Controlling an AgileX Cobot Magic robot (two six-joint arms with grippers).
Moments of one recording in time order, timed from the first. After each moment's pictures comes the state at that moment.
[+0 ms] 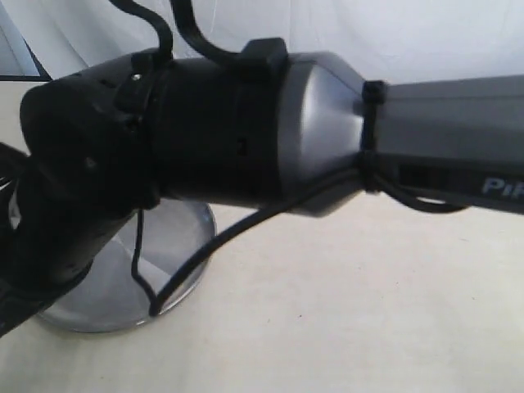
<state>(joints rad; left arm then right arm) -0.14 0.00 -0.11 1.37 -0.09 -2.09 1.06 1.89 -1.56 0.23 0.69 -0.20</state>
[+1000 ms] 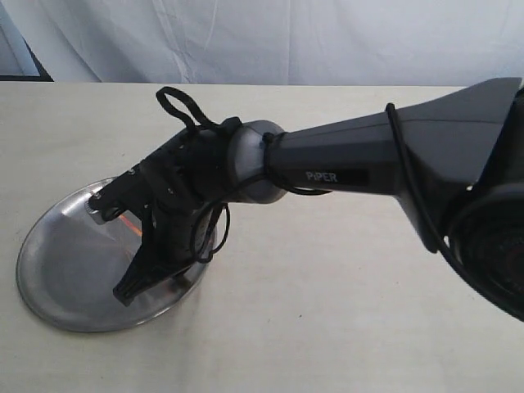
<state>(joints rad) -0.14 0.00 -0.11 1.58 -0.09 -2.09 0.85 2.19 -1.56 0.03 0.71 -0.03</state>
